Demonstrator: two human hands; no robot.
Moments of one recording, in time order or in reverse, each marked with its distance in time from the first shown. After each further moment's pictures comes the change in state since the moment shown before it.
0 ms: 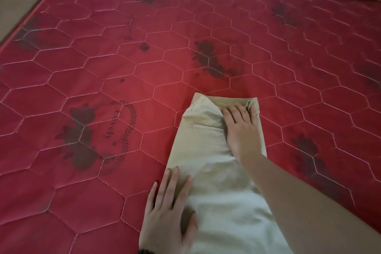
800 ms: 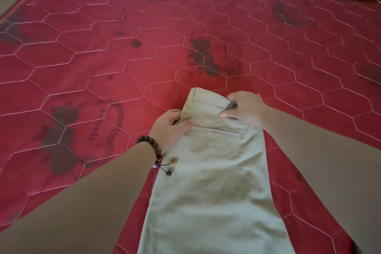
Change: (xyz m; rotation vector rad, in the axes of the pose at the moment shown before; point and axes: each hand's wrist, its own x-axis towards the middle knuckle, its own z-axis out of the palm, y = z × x) left_hand 0.196 -0.009 -0.039 -0.748 -0.098 -0.380; right_hand 0.078 0.042 -0.044 0.367 -0.442 0.059
